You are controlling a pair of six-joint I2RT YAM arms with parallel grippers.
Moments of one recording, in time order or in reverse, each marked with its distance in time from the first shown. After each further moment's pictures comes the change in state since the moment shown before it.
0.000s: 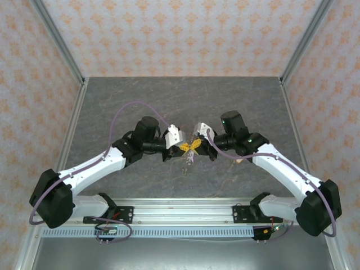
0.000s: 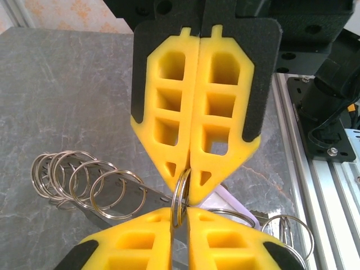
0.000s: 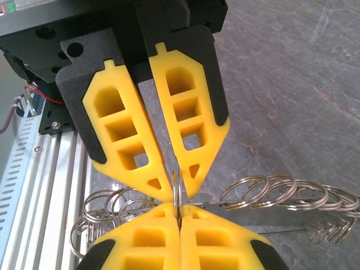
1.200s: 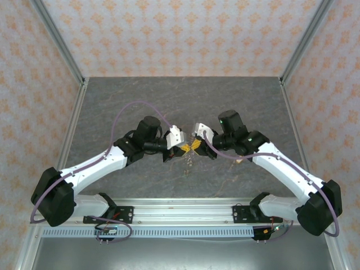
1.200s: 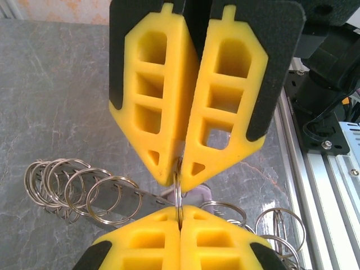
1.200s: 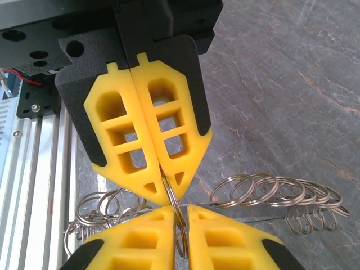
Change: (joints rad) left arm -0.007 0.019 0.009 -0.022 0.018 0.005; right arm 0.035 -0.001 0.048 -0.086 0.108 -0.026
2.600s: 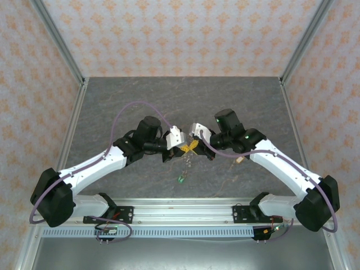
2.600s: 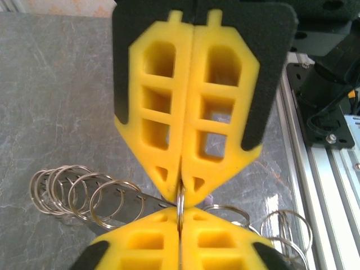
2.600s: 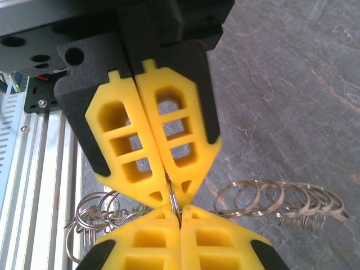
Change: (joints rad) left arm -0.006 -0.005 0.018 -0.057 -0.033 0.032; right arm 0.025 0.045 0.045 -0.047 0.003 -0.021
